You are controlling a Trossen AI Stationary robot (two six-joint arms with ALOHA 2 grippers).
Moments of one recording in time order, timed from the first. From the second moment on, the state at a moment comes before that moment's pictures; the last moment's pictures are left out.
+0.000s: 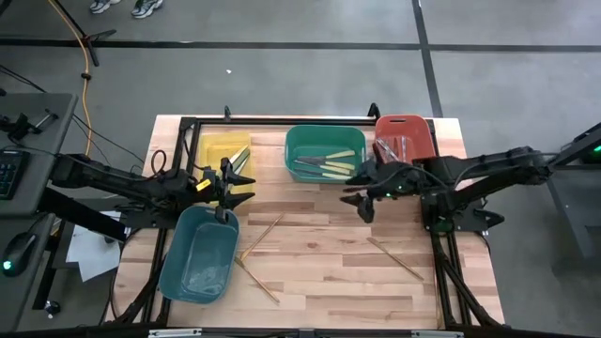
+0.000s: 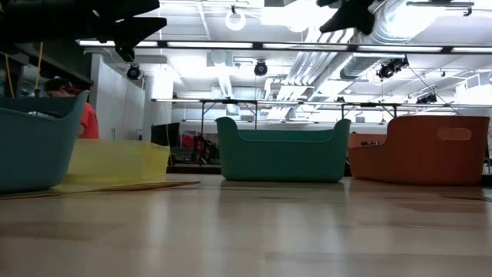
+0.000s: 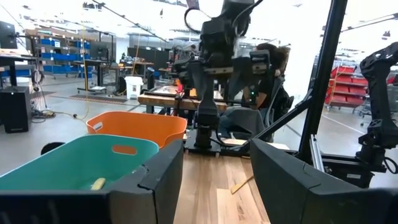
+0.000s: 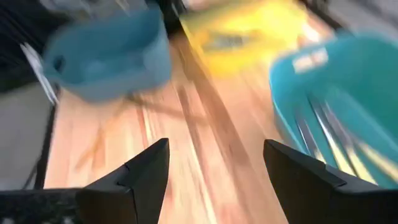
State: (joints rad) left arm -0.11 0.73 0.19 0.70 -0.17 -0.07; right arm 0.14 1.13 1.02 -0.46 0.22 0.39
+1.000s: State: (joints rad) left arm -0.11 0.73 0.19 0.70 -0.17 -0.12; right arm 0.76 1.28 0.90 -1.04 0.10 1.49
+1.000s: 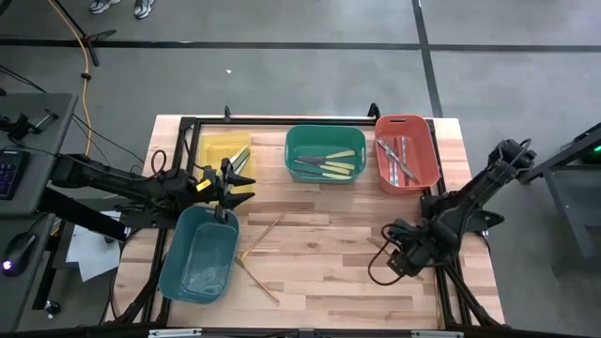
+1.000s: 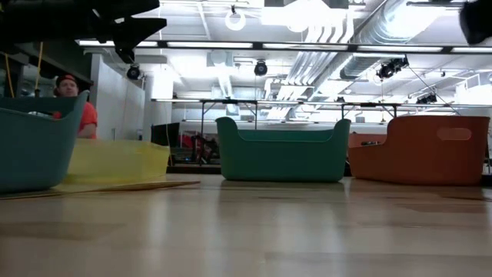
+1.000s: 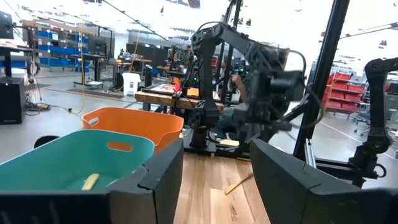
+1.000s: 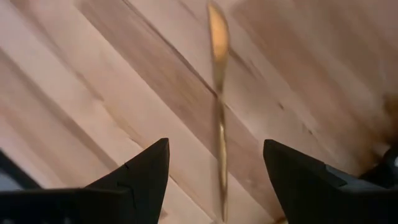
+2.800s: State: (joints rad) left arm -0.11 0.73 0.19 0.70 -0.17 -0.08; right arm 0.78 1.42 0.80 -0.85 0.10 1.52
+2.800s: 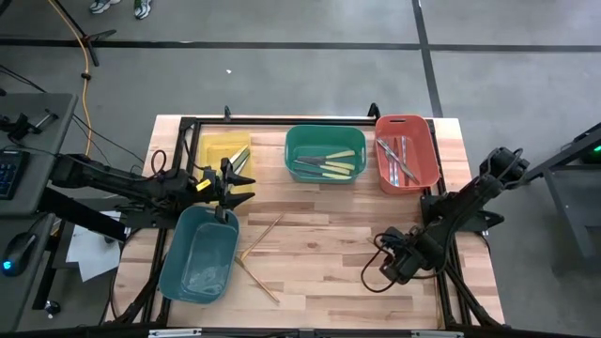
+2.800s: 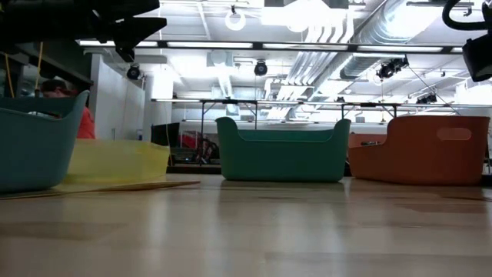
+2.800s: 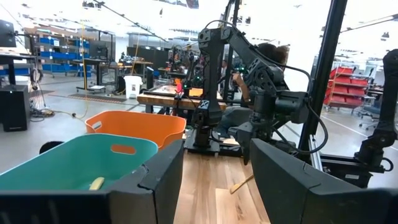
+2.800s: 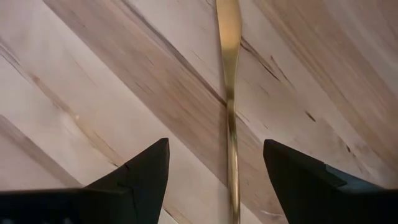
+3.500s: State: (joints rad) left arm -0.11 0.73 0.19 0.70 -0.17 -0.06; right arm 0.78 1.60 0.80 -0.79 0.01 1.52
